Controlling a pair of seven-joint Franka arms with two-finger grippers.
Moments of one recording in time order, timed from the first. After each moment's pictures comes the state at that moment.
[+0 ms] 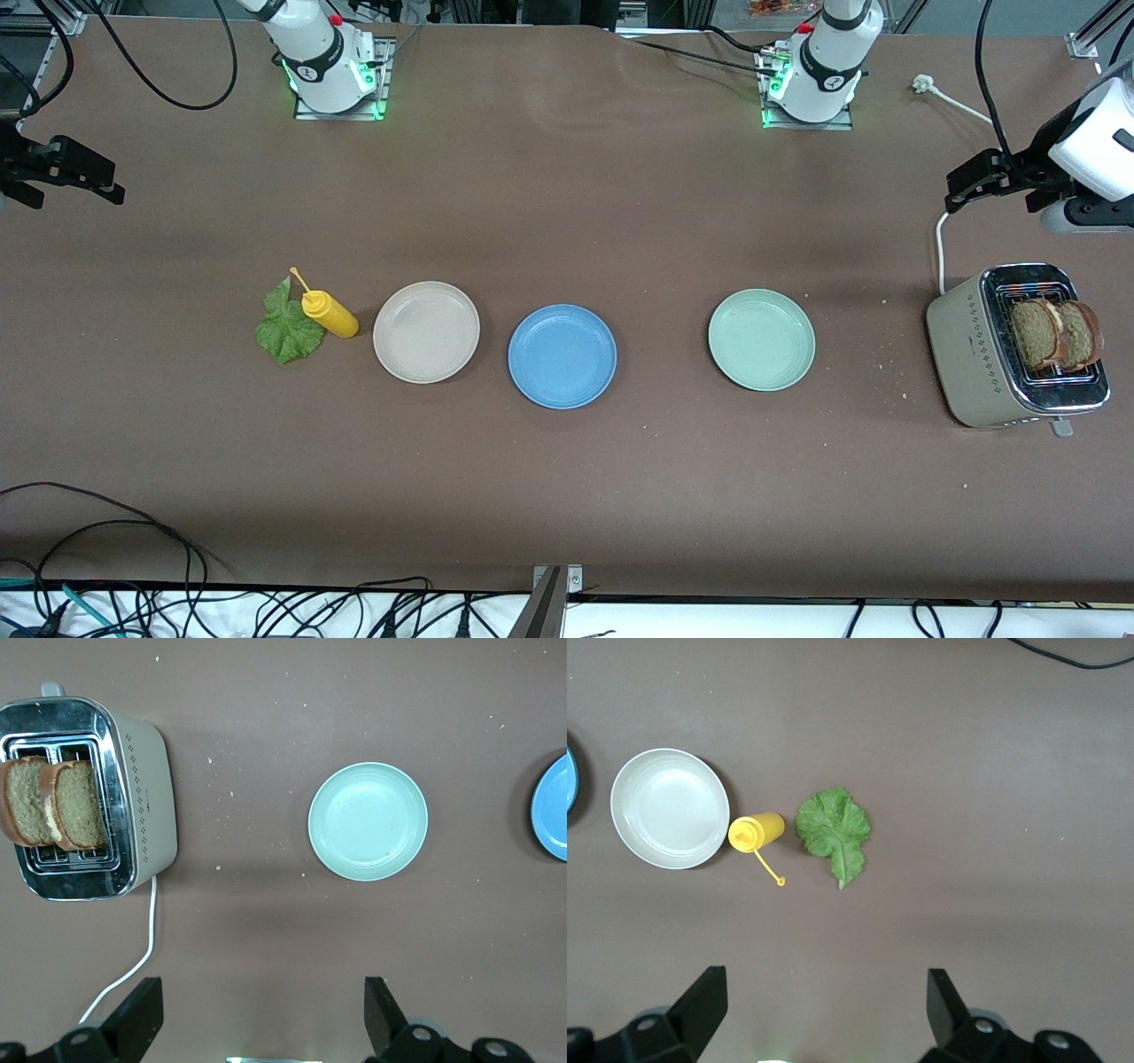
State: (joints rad) left arm -0.07 0.03 0.01 -1.51 0.01 1.44 -0.08; right arm 0.01 -0.01 -0.07 -1.58 -0.01 1.53 -0.13
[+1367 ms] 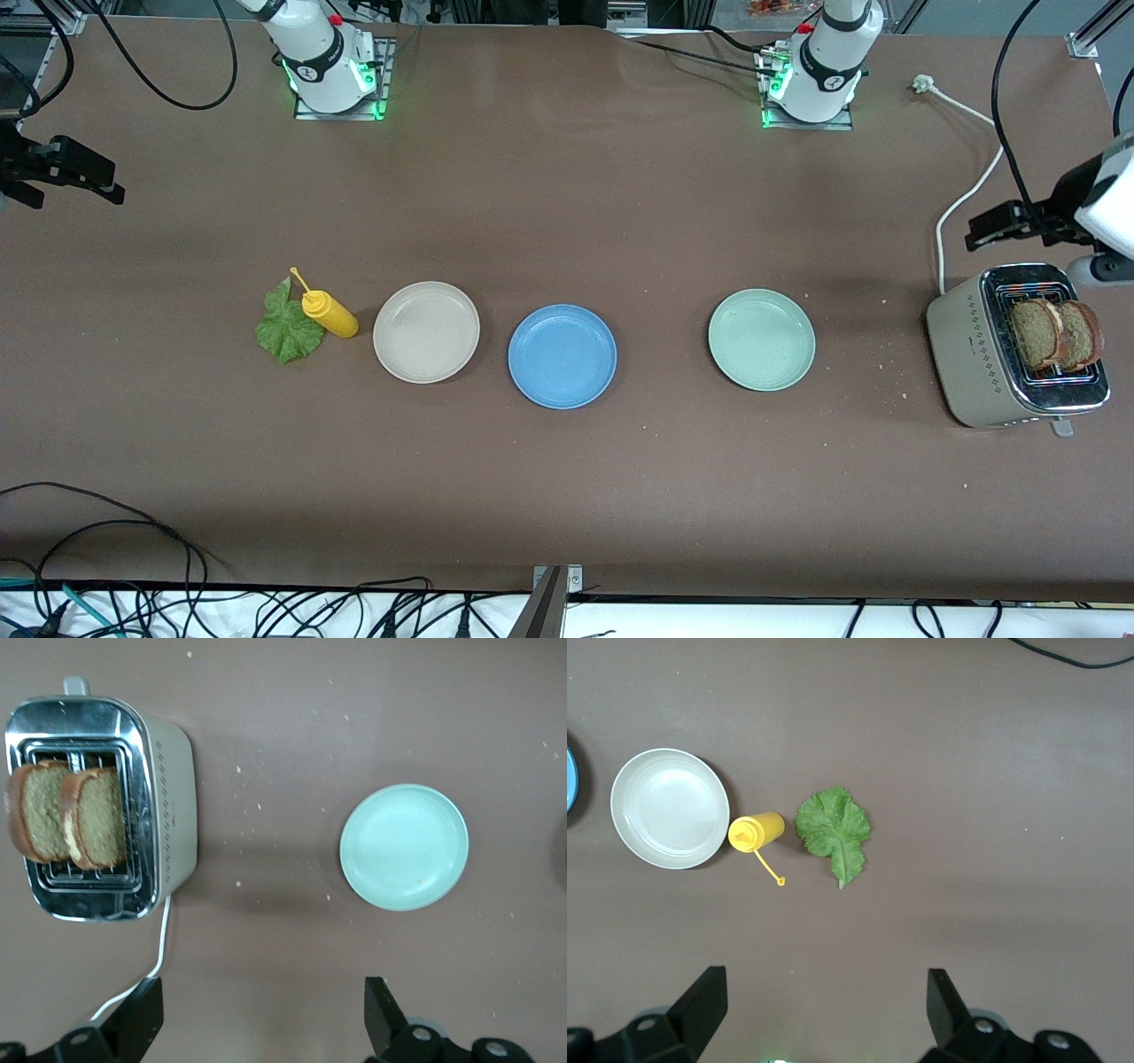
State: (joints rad) left arm 0.01 0.12 0.02 -1.51 0.01 1.52 -0.06; right arm 0.01 -0.01 -0.07 -1.58 -0.01 1.53 -0.13
